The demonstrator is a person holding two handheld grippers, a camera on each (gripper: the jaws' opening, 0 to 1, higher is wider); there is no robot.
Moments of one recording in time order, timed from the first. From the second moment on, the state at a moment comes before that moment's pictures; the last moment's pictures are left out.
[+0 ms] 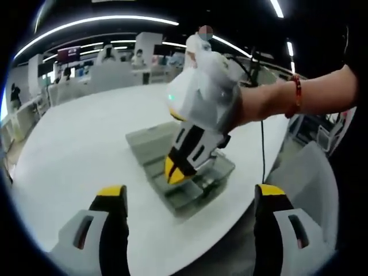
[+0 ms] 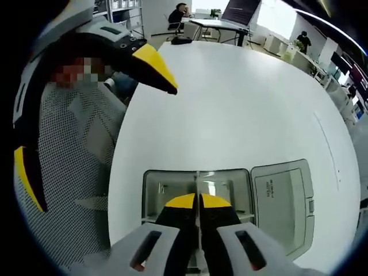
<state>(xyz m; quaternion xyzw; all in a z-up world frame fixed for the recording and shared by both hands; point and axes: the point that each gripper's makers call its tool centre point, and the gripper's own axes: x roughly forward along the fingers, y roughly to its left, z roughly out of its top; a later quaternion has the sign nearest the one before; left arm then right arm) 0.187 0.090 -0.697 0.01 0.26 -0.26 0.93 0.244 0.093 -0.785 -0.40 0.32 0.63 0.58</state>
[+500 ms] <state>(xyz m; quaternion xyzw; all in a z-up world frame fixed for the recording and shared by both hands) 0.178 0.082 -0.690 0.01 0.26 -0.26 0.93 0.242 0.088 -0.778 -0.37 0.31 0.62 0.62</state>
